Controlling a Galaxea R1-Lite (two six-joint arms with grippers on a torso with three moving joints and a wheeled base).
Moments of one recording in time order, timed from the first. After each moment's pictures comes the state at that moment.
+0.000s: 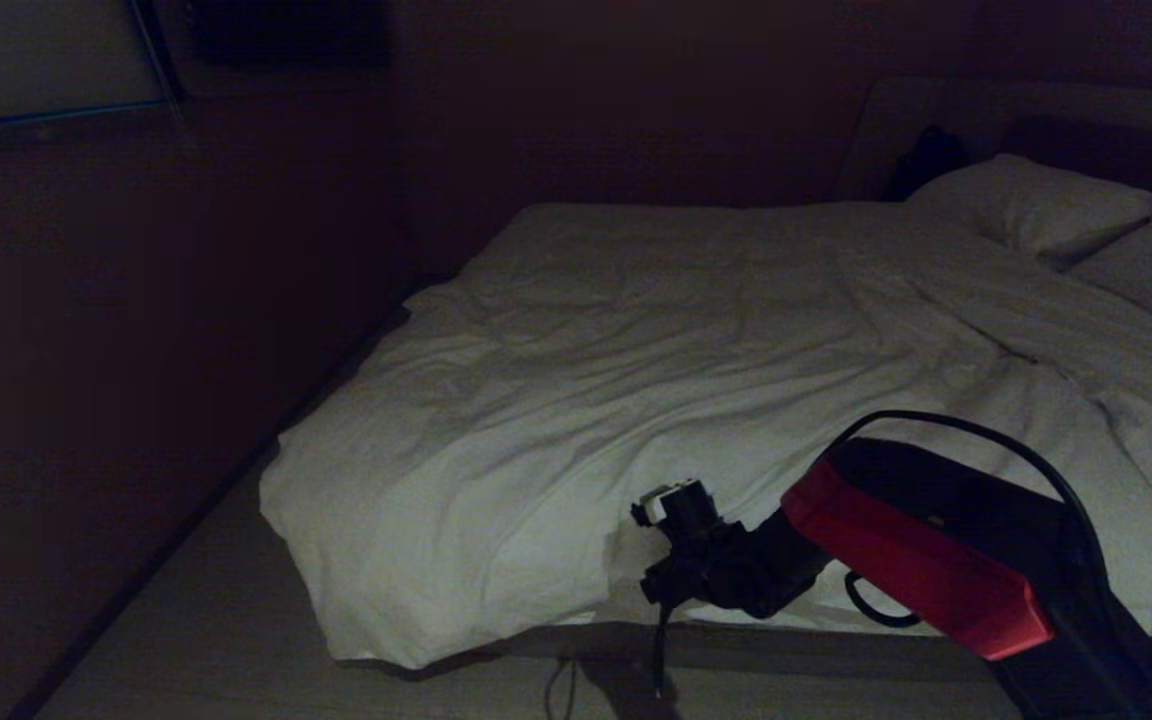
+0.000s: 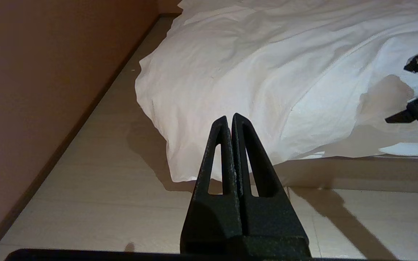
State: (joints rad) left arm 0.00 0.00 0.00 0.00 0.00 0.02; right arm 0.55 2.61 -1.42 -0.33 -0.30 -0.06
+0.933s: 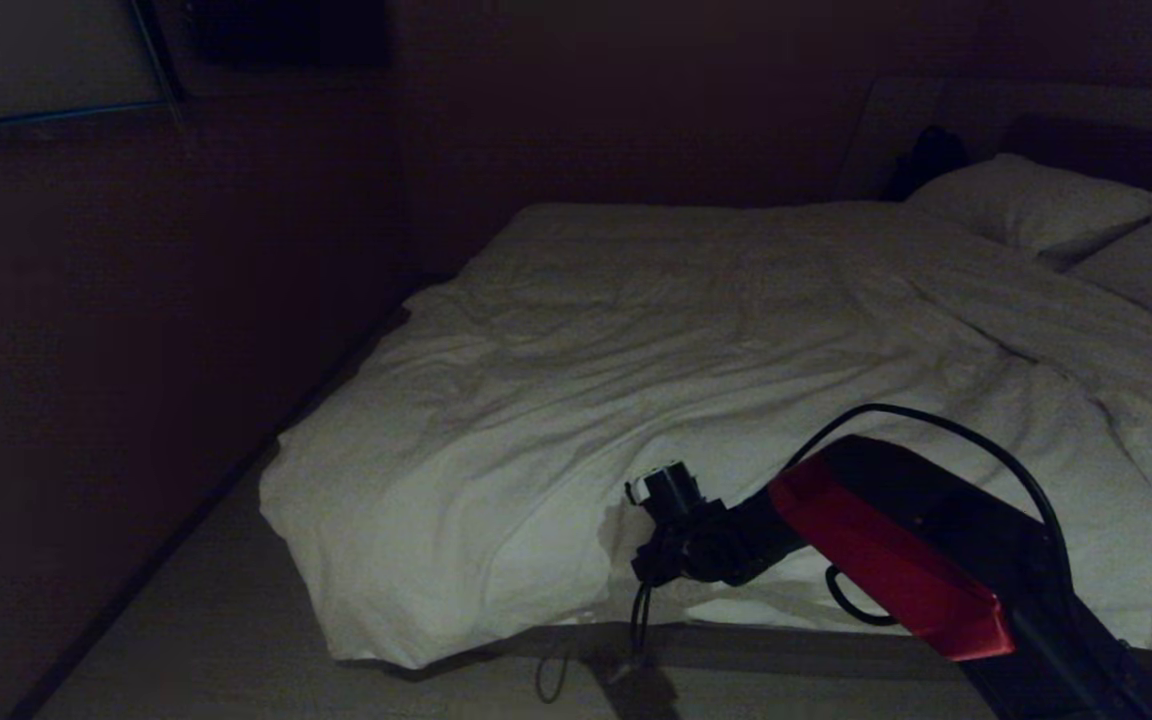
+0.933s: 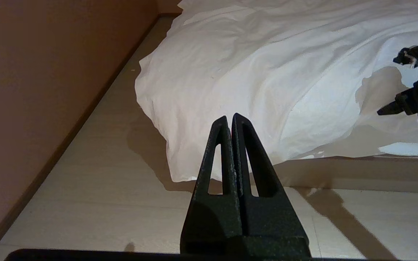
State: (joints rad) left arm 0.00 0.00 0.00 0.00 0.00 0.02; right arm 0.54 2.67 -1.65 -0.14 -0.34 0.01
